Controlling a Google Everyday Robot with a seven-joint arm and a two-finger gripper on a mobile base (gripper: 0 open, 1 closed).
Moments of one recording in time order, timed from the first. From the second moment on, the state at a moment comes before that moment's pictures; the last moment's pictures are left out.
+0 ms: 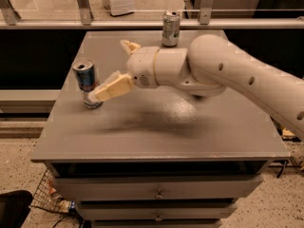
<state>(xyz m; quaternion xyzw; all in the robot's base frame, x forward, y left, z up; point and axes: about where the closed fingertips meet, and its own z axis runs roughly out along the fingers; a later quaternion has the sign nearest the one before) 0.574 0.096 0.925 -0.49 0.61 0.30 0.55</state>
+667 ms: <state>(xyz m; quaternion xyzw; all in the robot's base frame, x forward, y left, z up) 0.567 0.141 0.906 -0.46 0.60 0.36 0.54</state>
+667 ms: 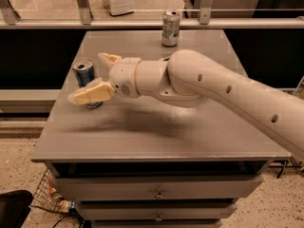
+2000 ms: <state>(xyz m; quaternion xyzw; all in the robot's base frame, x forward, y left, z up) 0.562 0.168 0.901 -0.46 0.59 0.39 0.54</state>
